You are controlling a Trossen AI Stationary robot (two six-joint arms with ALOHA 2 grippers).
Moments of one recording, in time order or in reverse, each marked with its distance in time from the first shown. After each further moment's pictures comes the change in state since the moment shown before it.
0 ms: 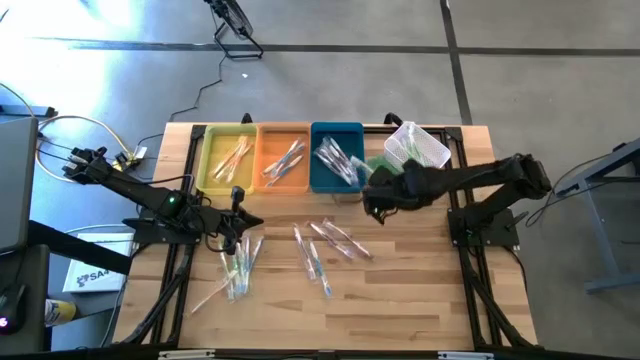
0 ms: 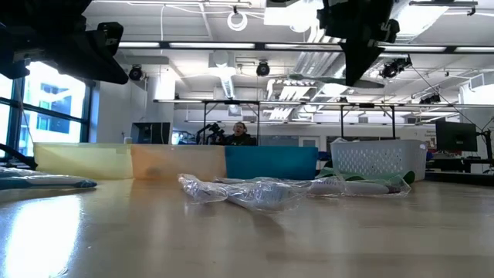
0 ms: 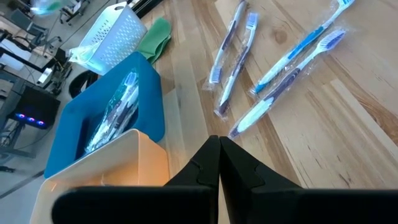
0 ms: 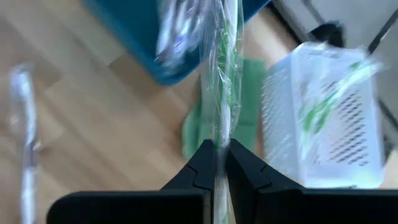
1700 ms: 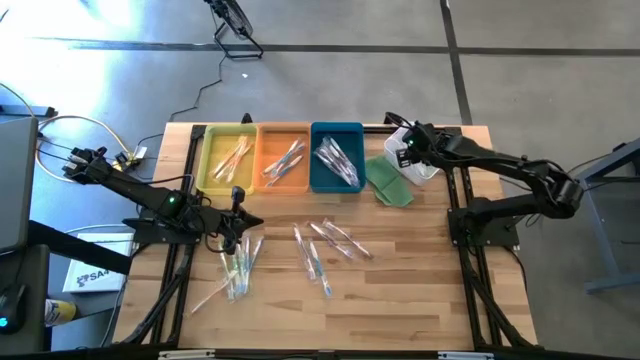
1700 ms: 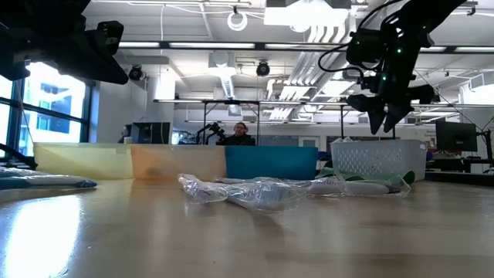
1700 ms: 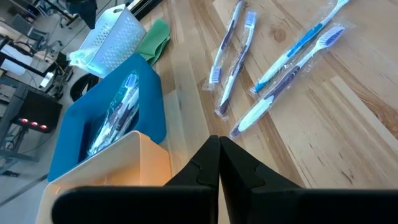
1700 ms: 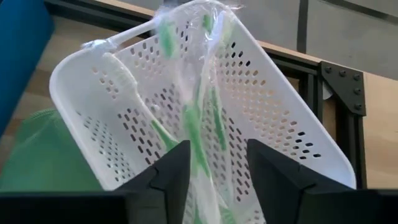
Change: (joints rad) left arm 0.000 0.000 0.000 0.000 0.001 0.027; right arm -0.734 -0.306 -0.560 0.585 -0.053 -0.192
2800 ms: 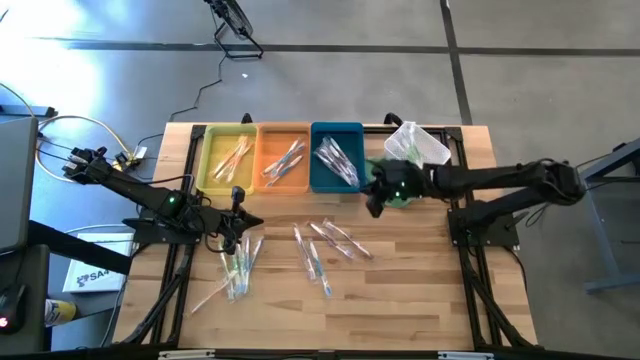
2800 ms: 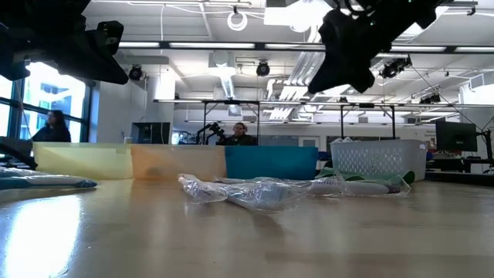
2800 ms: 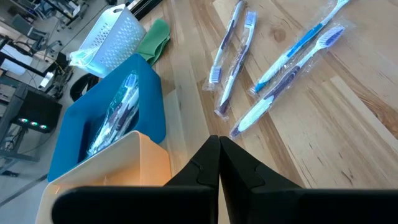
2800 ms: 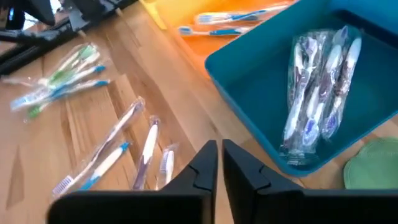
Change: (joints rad) left arm 0.000 0.000 0.000 0.000 0.000 0.000; right arm 0.547 0.000 0.003 0.475 -0.366 -0.111
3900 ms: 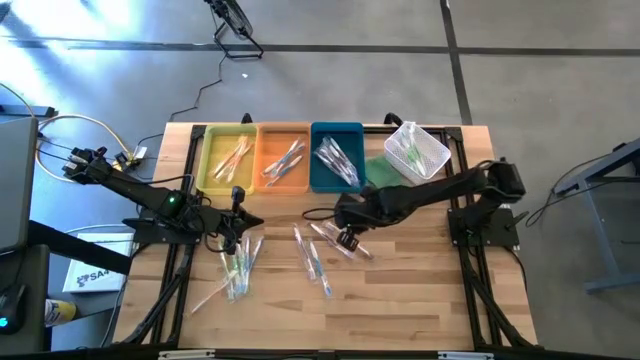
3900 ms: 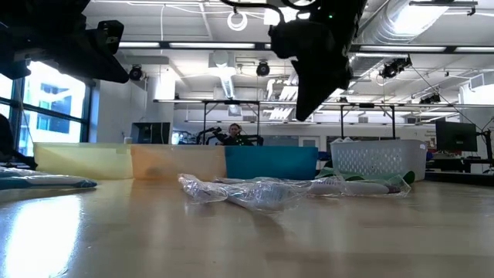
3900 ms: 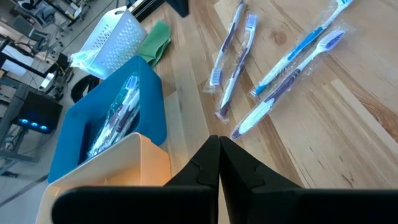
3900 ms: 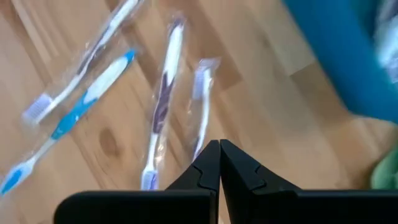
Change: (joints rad) left arm 0.000 0.000 0.000 0.009 0.000 0.000; right arm 0.242 0.520 0.524 -0.543 0.059 0.146
